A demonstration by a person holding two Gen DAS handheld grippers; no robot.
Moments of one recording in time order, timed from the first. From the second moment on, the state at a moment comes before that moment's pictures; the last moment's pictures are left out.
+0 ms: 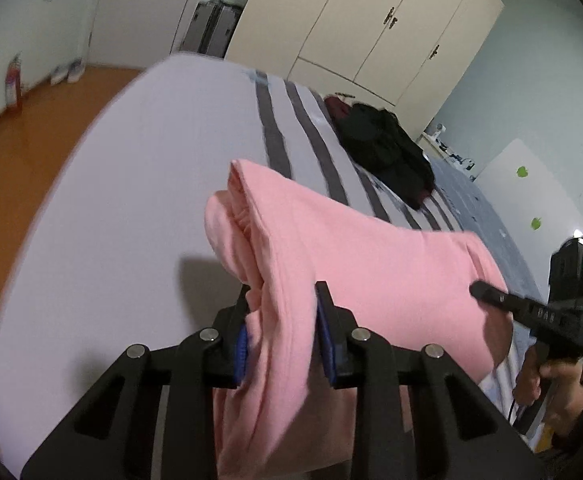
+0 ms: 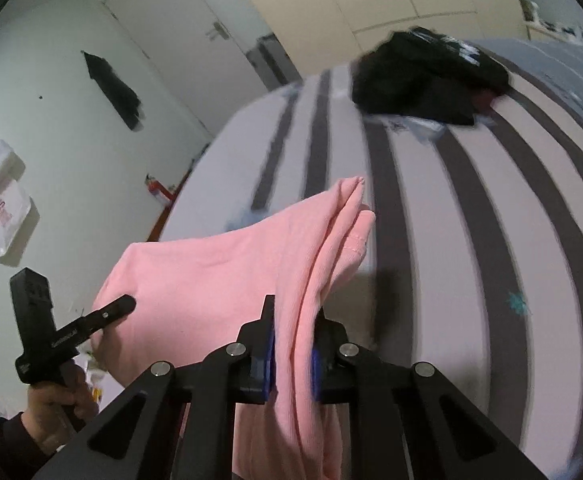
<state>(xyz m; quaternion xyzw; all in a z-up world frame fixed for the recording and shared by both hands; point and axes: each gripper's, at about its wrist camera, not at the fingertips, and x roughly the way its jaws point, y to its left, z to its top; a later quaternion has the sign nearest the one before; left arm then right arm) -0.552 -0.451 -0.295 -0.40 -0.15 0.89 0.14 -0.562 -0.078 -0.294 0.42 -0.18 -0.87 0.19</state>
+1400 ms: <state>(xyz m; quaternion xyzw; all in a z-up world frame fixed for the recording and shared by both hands) -0.699 -0.545 -0.329 -0.35 0.00 0.94 -0.01 -0.729 -0.220 -0.348 0.38 -0.01 -0.92 0.14</state>
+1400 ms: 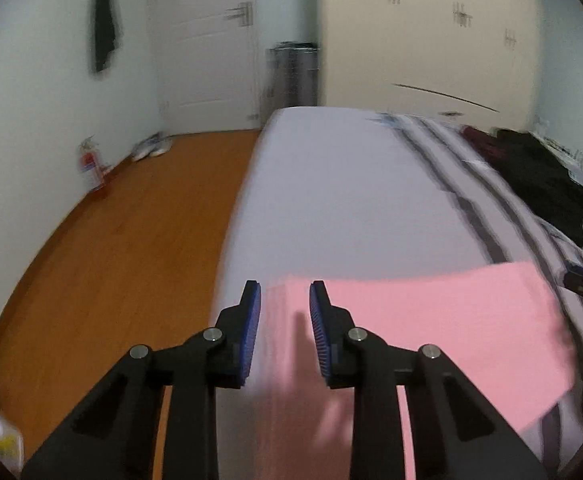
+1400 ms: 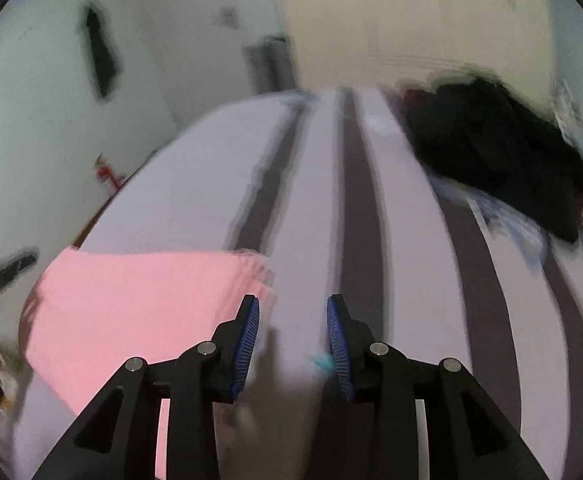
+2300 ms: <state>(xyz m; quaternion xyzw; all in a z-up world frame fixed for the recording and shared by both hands) -0.665 -0.600 -0.341 -0.37 -0.06 0.93 -0.04 -0.775 -0.235 -0.352 0.40 -0.01 -0.91 0.11</state>
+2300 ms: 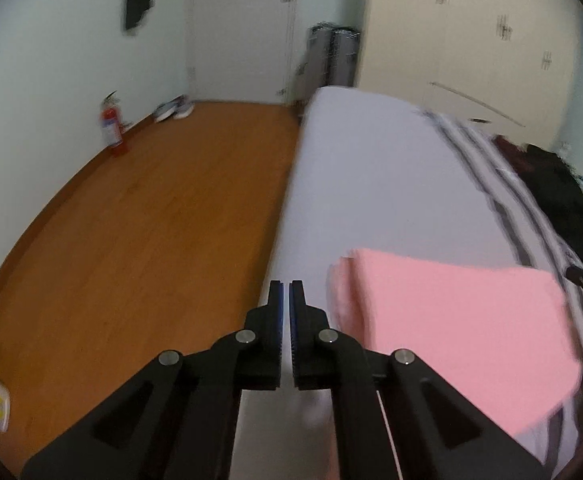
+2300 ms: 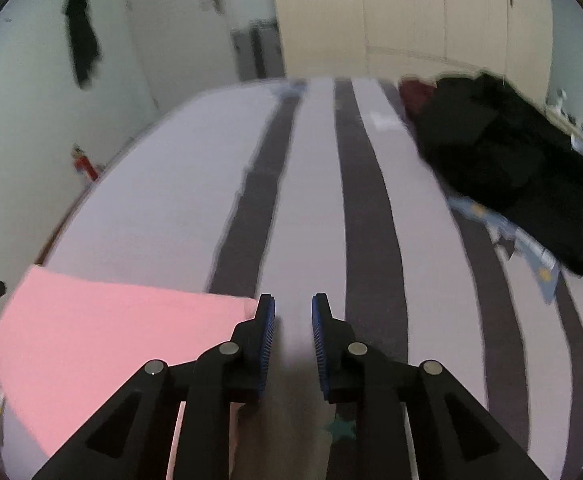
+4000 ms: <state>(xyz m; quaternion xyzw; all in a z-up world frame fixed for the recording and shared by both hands) -0.497 -0.490 -0.269 -0.35 -0.03 0.94 0.00 -0.546 -0.149 -0.304 0.39 0.00 -0.91 0.13</state>
